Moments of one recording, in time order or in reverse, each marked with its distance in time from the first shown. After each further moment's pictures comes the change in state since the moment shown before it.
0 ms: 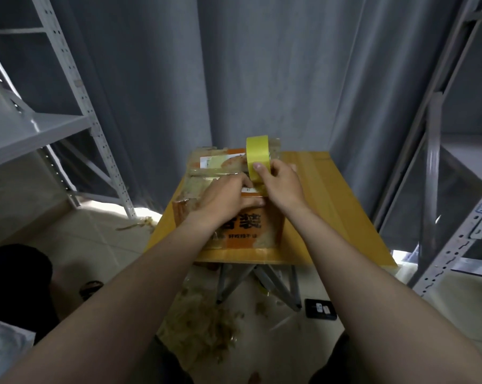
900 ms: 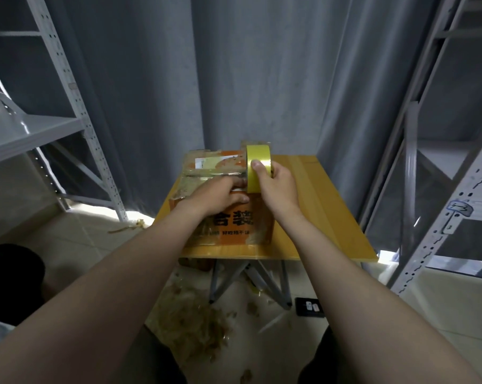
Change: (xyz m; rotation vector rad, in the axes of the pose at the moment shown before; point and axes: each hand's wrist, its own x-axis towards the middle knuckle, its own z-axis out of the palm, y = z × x) left_hand -0.002 -0.004 -0.019 -0.073 -0.235 0.109; right_hand -0.037 -0.025 -0.014 0.218 0.074 -0.016
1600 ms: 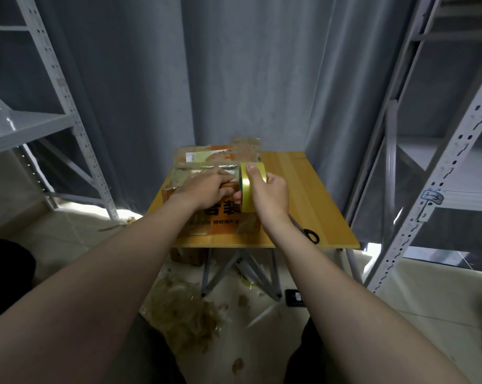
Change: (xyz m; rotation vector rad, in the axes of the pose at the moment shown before) left_hand -0.005 -0.007 0.007 0.231 0.006 0.007; right_hand -0.054 -0.015 -0.005 0.155 0.058 0.193
